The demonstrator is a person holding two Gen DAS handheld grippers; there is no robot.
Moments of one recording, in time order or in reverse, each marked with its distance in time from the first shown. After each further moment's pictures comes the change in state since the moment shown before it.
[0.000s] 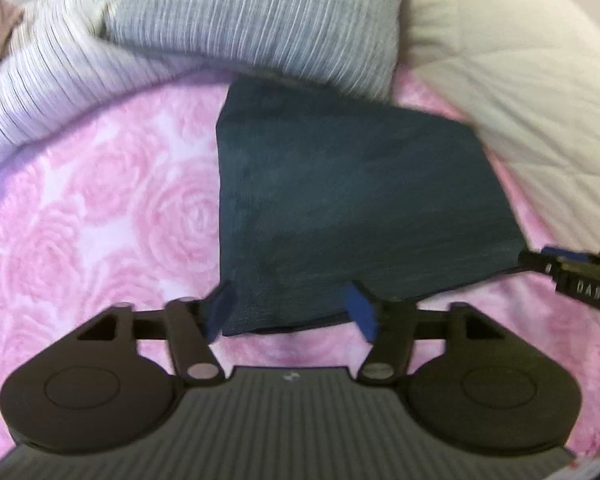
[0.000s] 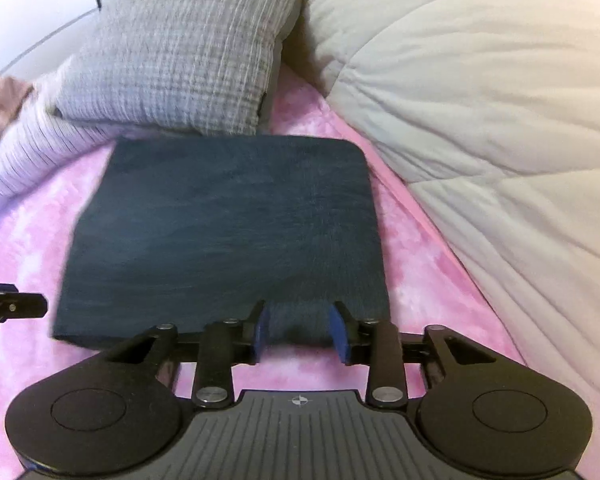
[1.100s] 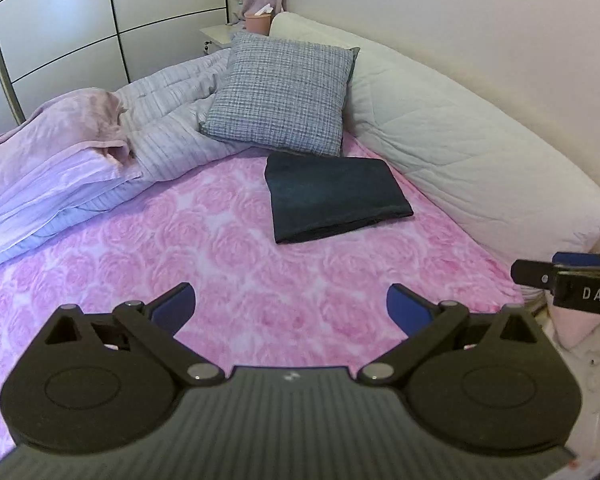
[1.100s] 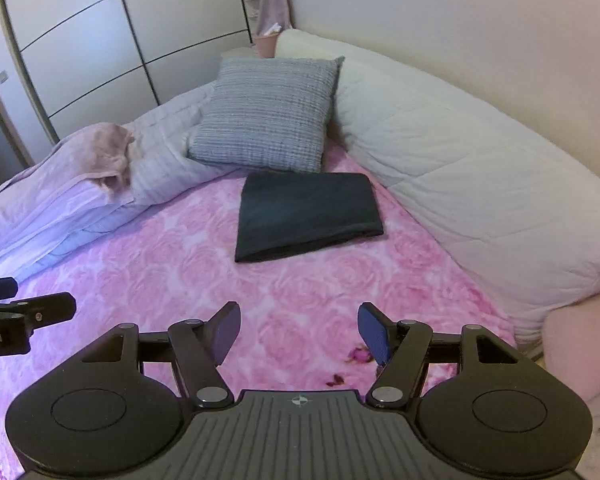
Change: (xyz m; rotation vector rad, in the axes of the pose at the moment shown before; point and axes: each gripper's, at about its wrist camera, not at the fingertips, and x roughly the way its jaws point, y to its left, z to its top) left arm -0.424 -0.019 -0.191 0.074 -0.213 0.060; right arm -0.424 0.141 -0.143 0.011 -0.127 0.017
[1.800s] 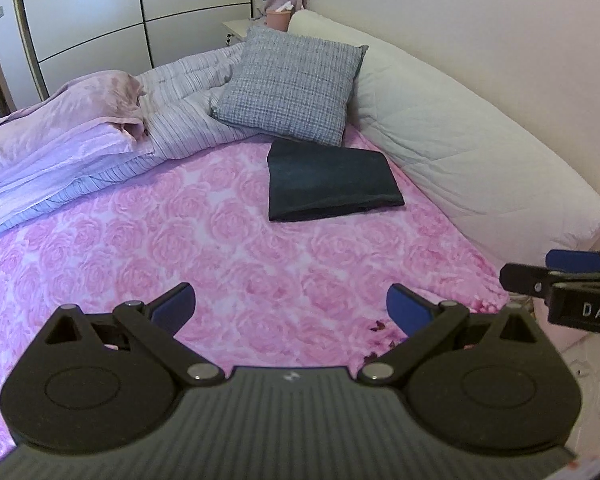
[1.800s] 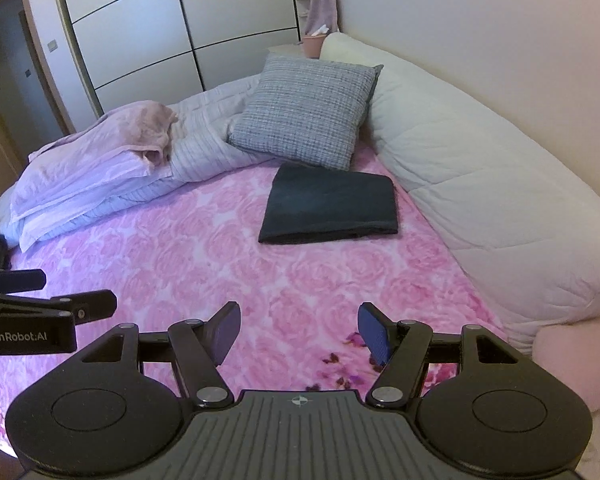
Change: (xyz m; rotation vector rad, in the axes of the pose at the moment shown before) left arm -0.039 -0.061 -0.038 -0.081 0.000 0.060; right arm -0.039 -0.031 -0.031 -0.120 0.013 0.093
